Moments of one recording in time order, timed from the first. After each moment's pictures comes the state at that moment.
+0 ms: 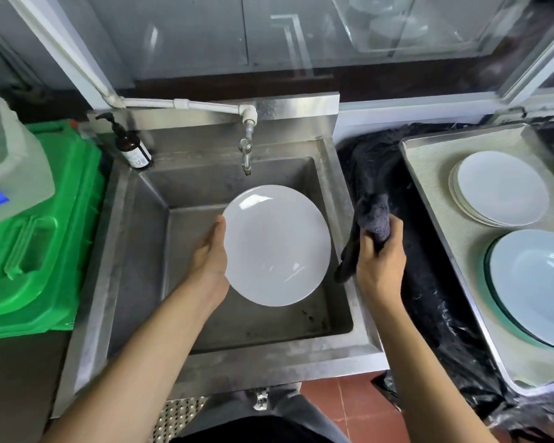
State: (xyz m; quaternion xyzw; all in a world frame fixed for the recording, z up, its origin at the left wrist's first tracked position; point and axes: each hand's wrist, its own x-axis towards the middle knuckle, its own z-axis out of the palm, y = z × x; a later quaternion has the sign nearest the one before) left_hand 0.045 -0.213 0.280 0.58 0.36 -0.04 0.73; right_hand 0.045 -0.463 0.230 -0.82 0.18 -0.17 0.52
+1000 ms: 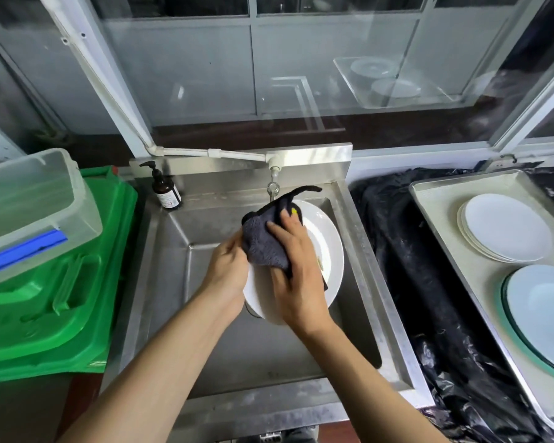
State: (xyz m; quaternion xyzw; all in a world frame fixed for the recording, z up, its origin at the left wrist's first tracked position) left_hand 0.057 -0.173 0.348 0.63 0.24 -0.01 0.74; right_hand 0.049 -0.285 0.293 -0.81 -0.18 -0.19 0.53
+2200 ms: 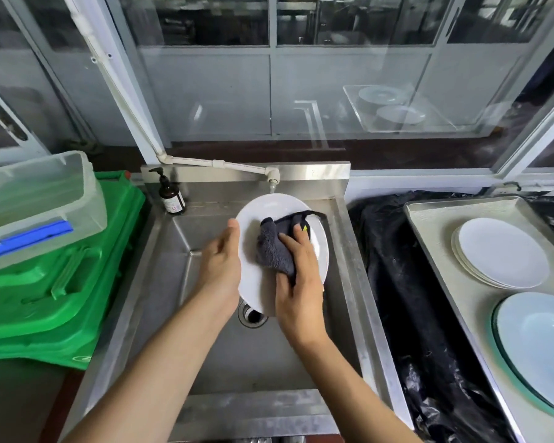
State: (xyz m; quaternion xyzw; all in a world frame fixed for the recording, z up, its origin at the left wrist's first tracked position) left_hand 0.047 -0.205 0.346 0.64 0.31 0.11 0.69; right_hand 0.027 -0.326 0.295 -0.80 -0.10 -0.14 0.58
